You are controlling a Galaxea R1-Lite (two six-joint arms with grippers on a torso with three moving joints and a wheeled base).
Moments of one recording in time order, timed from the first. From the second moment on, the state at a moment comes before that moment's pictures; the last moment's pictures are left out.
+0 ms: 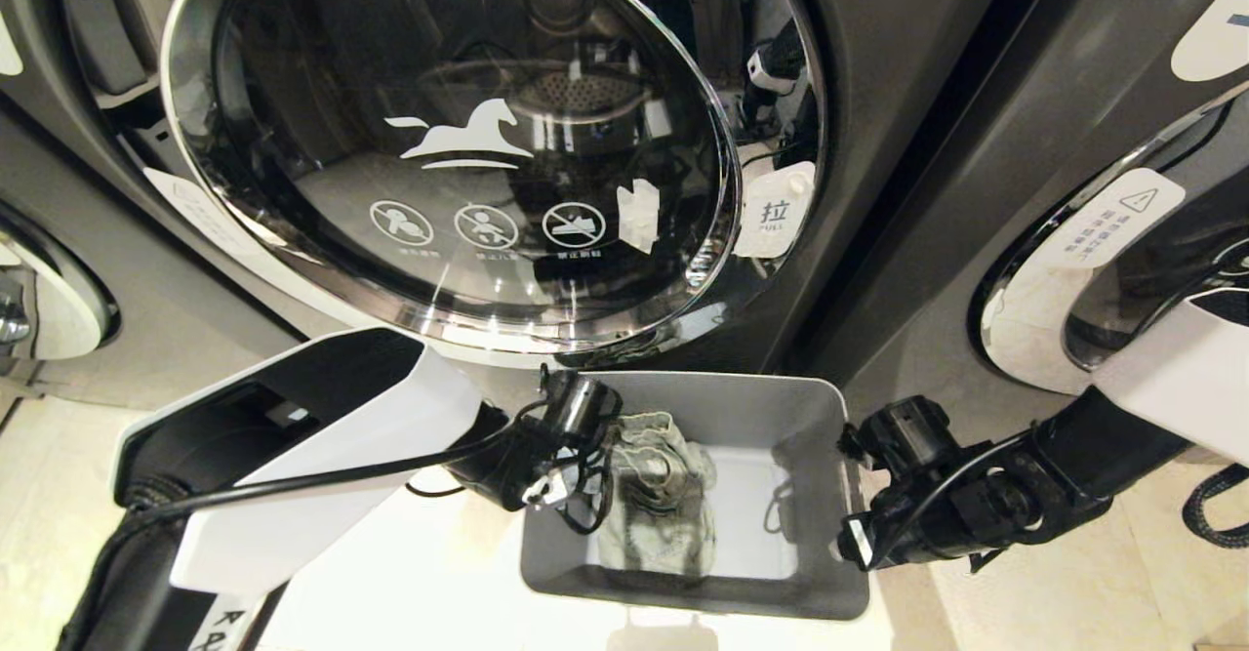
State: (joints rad) left arm -0.57 2.42 -1.33 -0.22 0.43 -0.19; right arm 0.30 2.10 -0.85 -0.18 -0.12 0.13
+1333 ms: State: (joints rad) left arm -0.58 2.01 -1.05 -0.23 0.49 -0.22; right arm 0.41 1.74 -0.66 -0.15 -0.12 0.17
